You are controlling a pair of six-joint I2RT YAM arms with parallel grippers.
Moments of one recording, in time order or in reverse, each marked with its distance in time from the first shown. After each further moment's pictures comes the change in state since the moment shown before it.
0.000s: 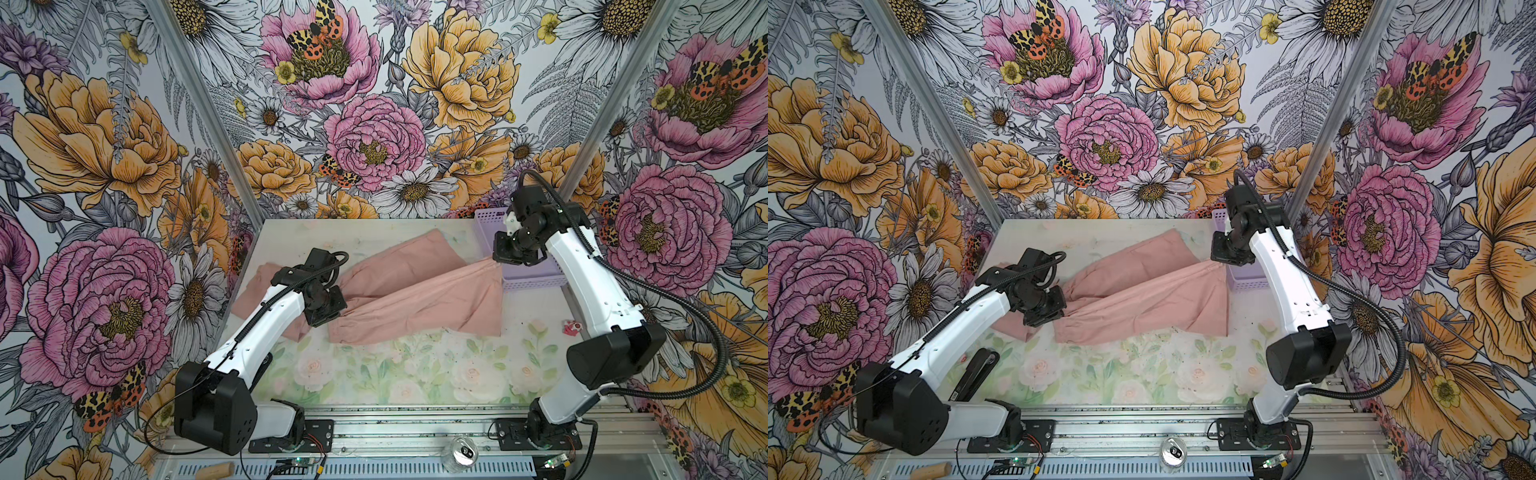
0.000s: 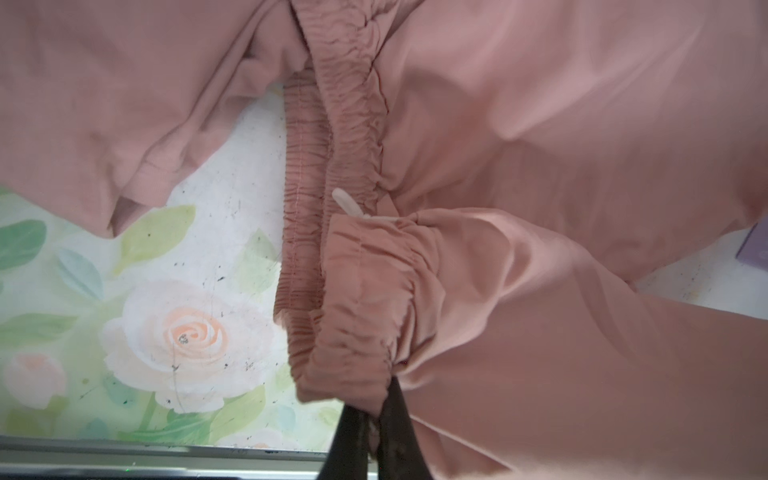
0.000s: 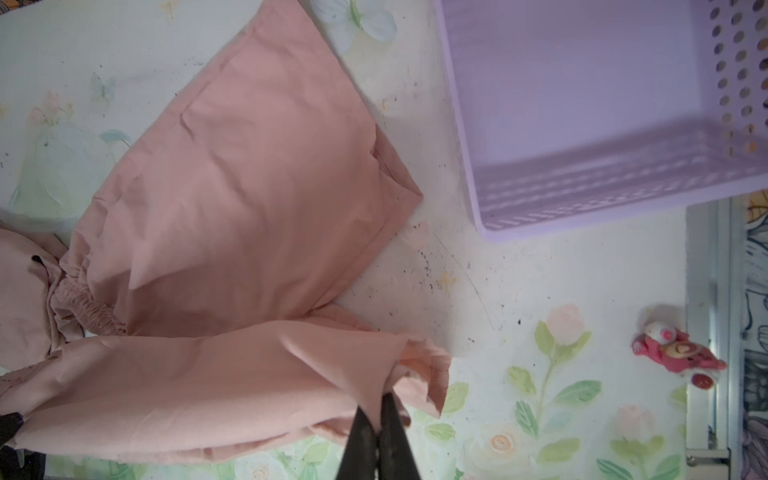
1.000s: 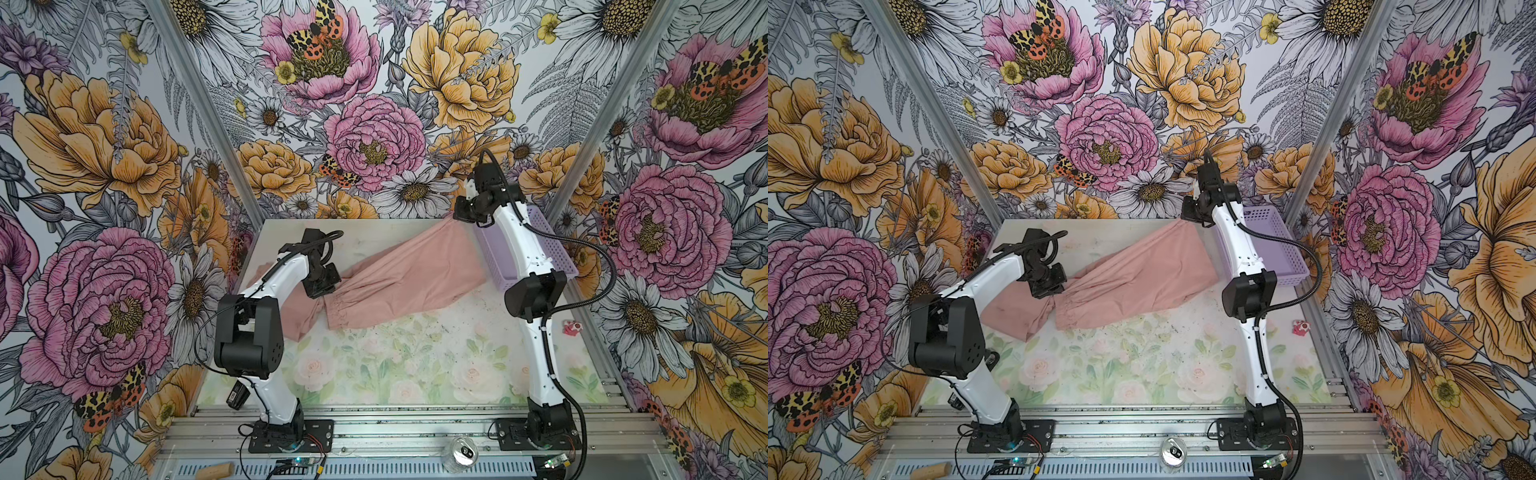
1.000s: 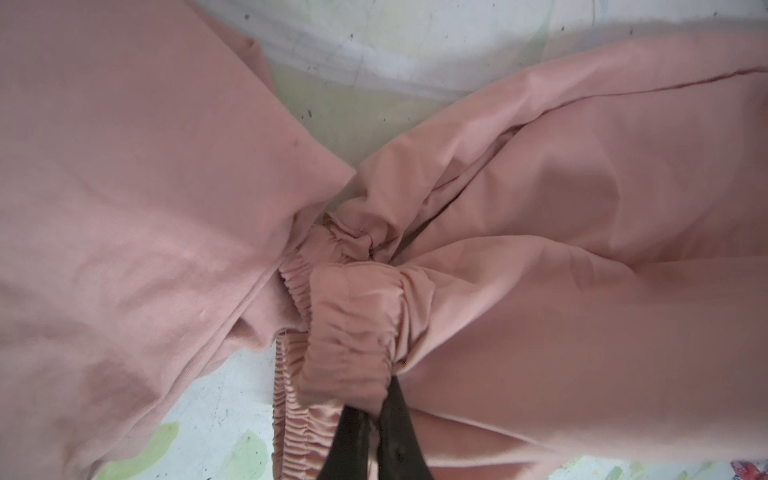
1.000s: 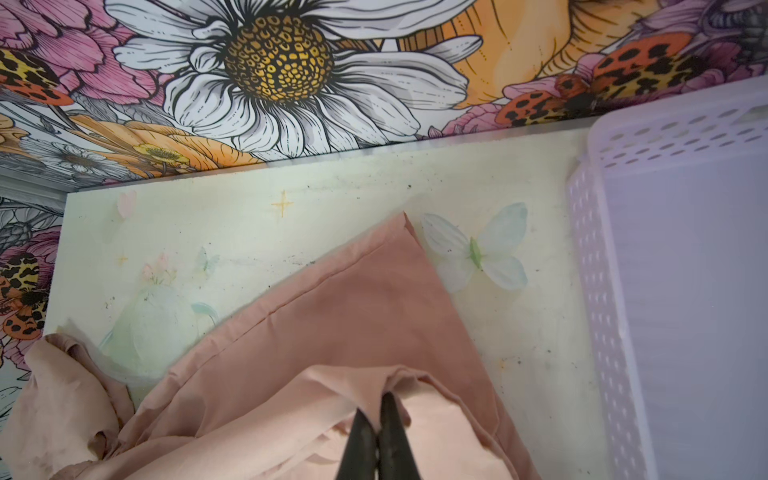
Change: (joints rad) left arm 0.166 0.403 0.199 0.169 0.037 0.158; right arm 0.016 0.752 0.793 0.219 -0.124 0.008
